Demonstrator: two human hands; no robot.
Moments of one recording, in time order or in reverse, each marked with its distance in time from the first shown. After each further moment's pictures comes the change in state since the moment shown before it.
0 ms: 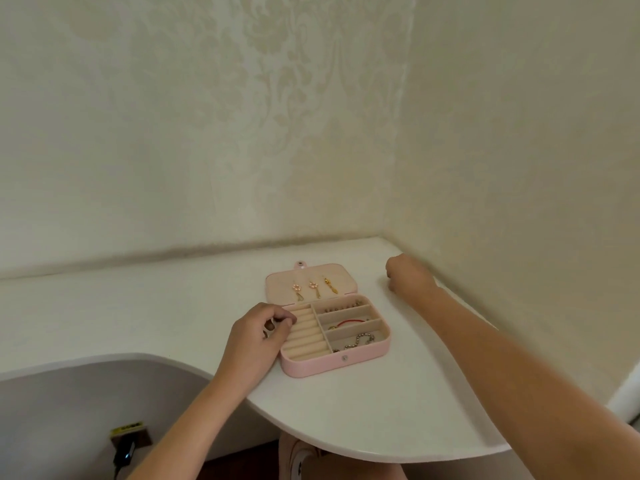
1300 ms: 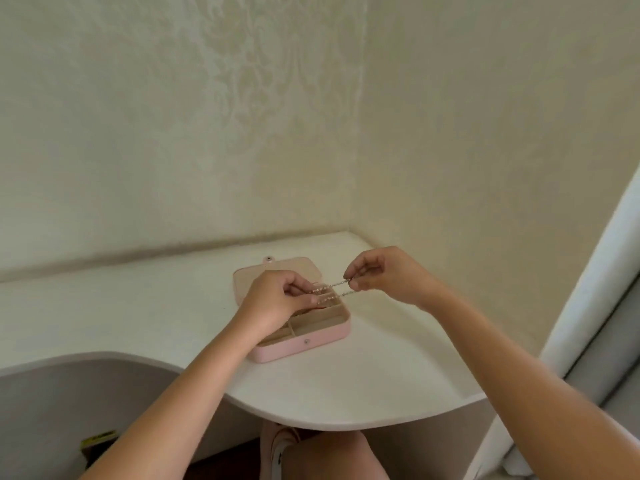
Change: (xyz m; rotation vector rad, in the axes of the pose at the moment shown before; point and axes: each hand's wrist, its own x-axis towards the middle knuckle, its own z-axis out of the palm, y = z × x) left_hand 0.028 0.078 0.031 -0.150 -0.253 -0.128; right_hand -0.093 0.022 -0.045 1.029 -0.080 -0.234
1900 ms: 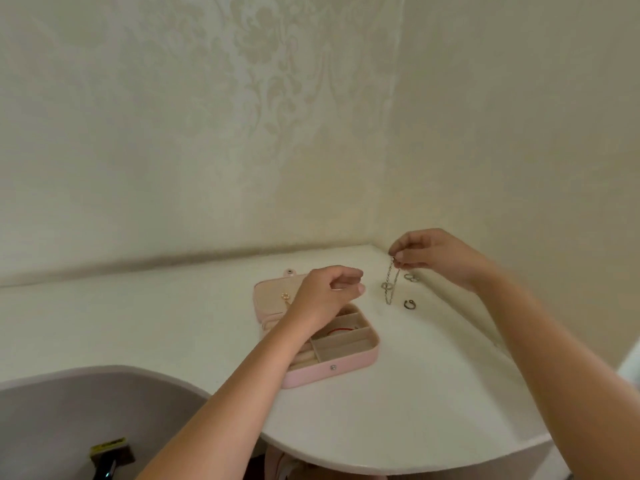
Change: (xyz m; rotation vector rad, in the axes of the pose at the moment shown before) left_hand 0.040 0.006 0.016 -0.137 -0.070 0.095; right_hand 0.049 -0.003 -0.044 0.167 0.002 0.030
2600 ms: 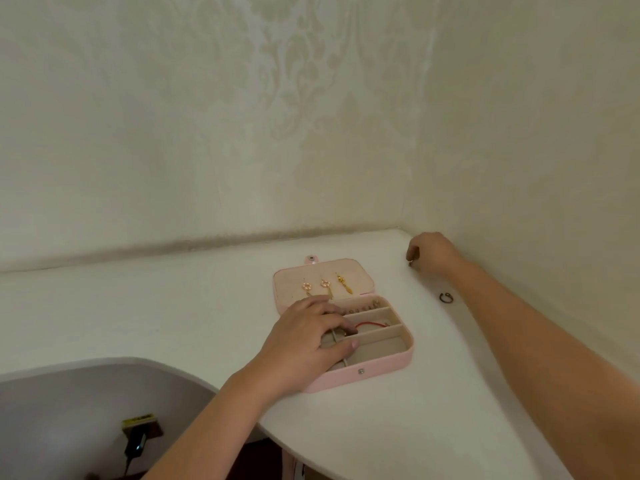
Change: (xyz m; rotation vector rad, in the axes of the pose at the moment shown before) left_hand -0.047 -0.051 -0.035 0.738 -0.166 0.149; right_hand 0.103 0.089 0.018 -0.981 0.136 0.140
